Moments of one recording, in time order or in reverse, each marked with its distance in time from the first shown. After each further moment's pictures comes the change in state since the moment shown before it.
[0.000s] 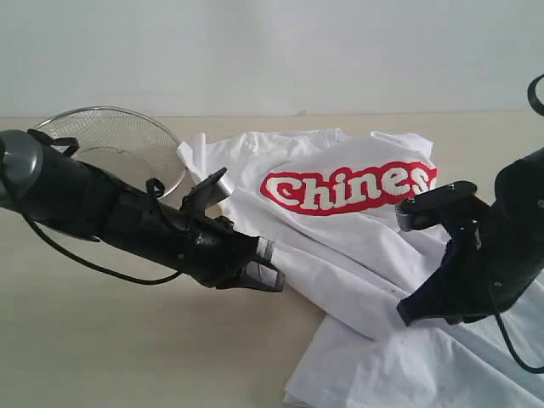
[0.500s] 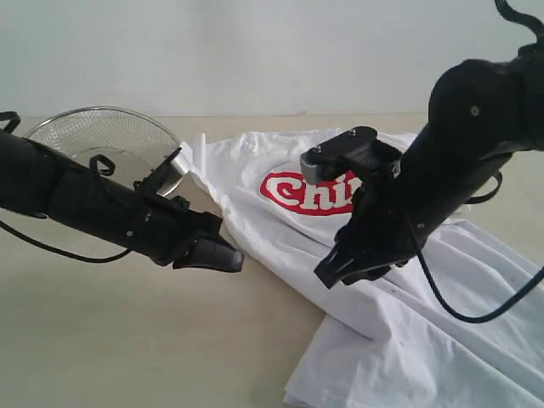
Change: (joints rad) left arm 0.167 -0.051 0.000 0.162 0.119 -0.045; right arm 0.154 0.000 -0.261 0.339 0.143 -0.433
